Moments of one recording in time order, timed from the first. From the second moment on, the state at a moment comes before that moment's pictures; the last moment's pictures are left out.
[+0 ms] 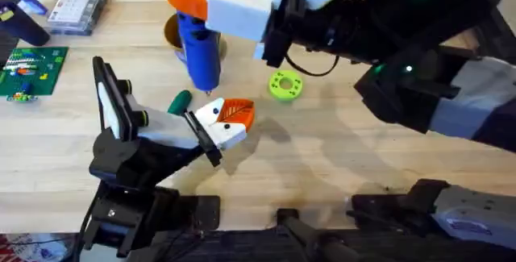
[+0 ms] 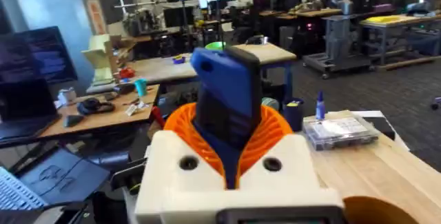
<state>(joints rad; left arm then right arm) -0.18 0.10 0.00 -0.05 0.76 -0.11 0.77 1.32 0.84 0.80 -0.59 0.31</state>
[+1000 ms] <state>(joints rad) -0.18 0.10 0.00 -0.05 0.76 -0.11 0.78 1.32 0.75 0.83 -0.57 0.28</state>
